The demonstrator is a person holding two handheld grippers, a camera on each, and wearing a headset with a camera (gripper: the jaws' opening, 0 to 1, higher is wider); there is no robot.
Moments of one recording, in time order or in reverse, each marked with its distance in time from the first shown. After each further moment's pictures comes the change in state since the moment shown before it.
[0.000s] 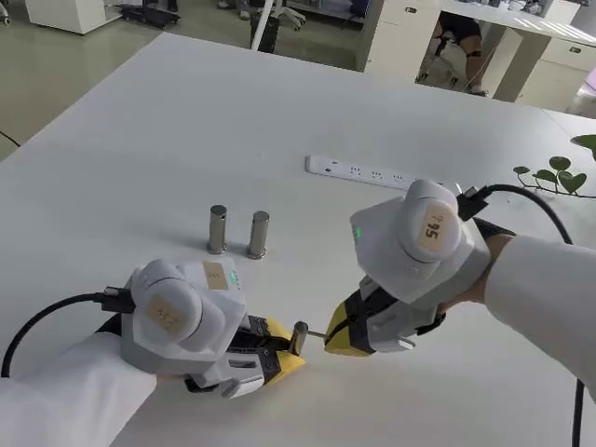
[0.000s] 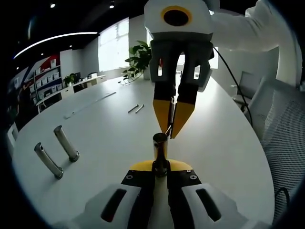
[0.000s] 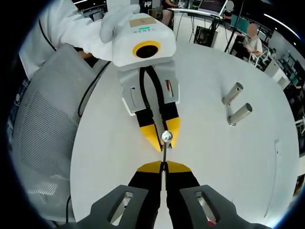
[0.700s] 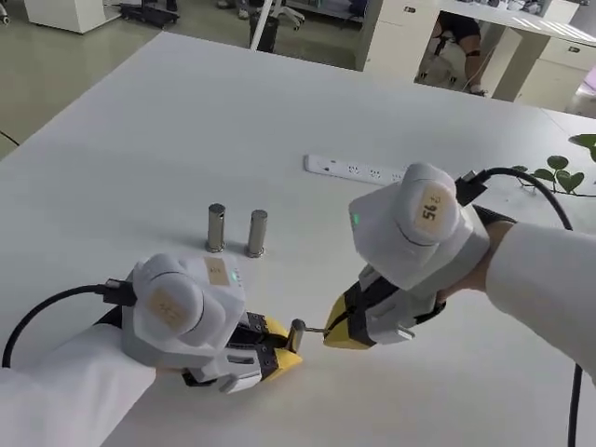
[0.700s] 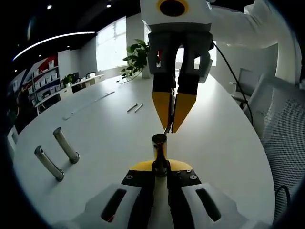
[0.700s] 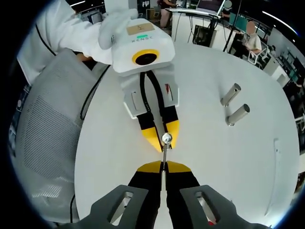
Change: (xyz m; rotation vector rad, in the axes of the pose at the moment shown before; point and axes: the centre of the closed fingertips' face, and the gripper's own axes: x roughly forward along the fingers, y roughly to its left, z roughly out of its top) left arm 0.000 0.000 -0.001 0.018 0.018 -0.007; right arm -0.008 0.001 0.004 0.028 0.000 0.002
